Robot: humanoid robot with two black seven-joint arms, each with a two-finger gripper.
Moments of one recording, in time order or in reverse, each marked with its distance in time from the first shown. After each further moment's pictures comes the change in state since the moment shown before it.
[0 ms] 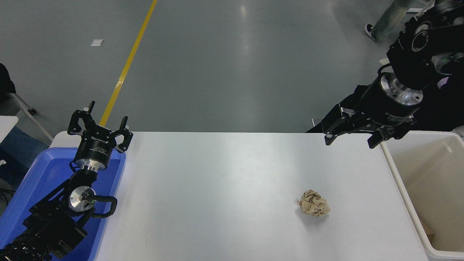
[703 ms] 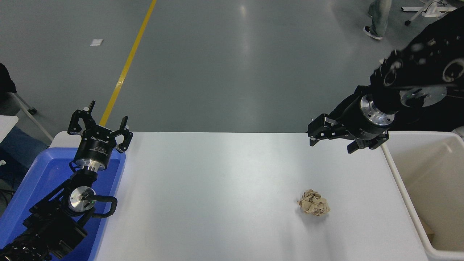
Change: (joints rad) left arm -0.001 0.000 0.000 0.000 0.000 0.000 0.000; right arm -0.391 0.066 0.075 -0.129 0.026 -0.423 0.001
